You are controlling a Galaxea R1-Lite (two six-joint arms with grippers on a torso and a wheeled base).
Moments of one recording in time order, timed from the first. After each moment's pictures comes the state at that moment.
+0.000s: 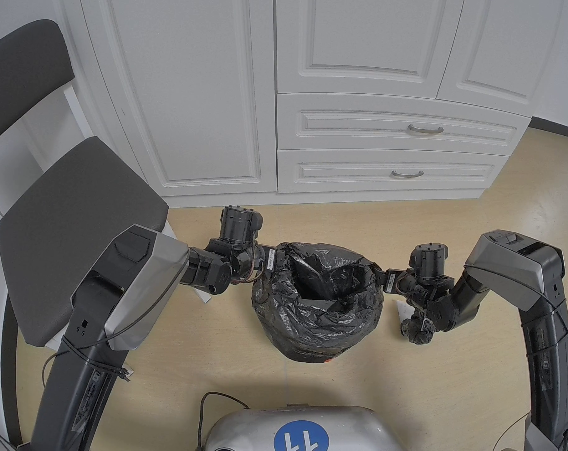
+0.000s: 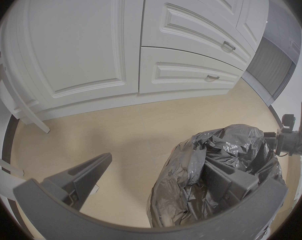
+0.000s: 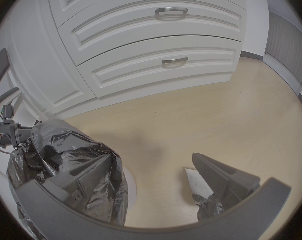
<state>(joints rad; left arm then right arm) -0.44 2.68 -1.88 -0.31 0.11 -0.07 0.24 2.55 -1.17 -0.98 -0.16 0.27</state>
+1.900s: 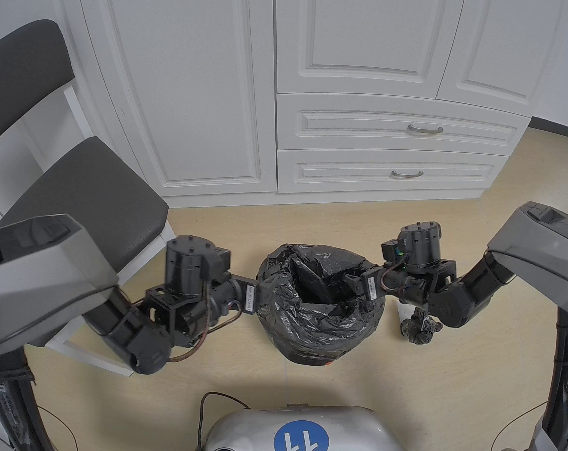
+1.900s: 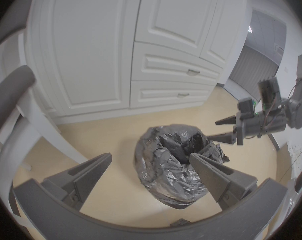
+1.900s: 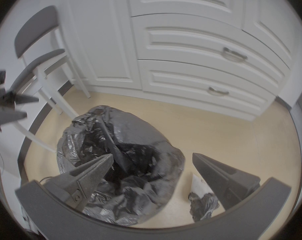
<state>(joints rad) -0.56 2.12 -0.80 -0.98 0.14 -0.09 0.42 2.24 -1.01 -0.77 -0.13 -0.07</state>
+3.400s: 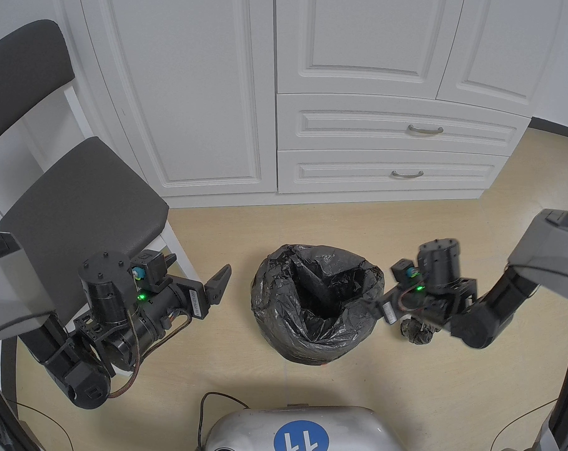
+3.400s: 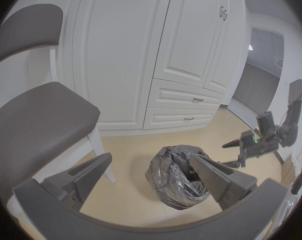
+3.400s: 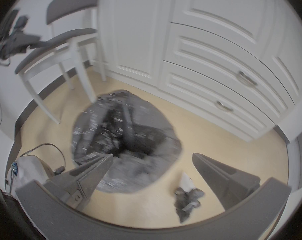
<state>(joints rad) -0.49 1.92 -0.39 -1.39 0.14 -0.09 0.44 2.13 -0.77 -0.89 -0.14 -0.28</state>
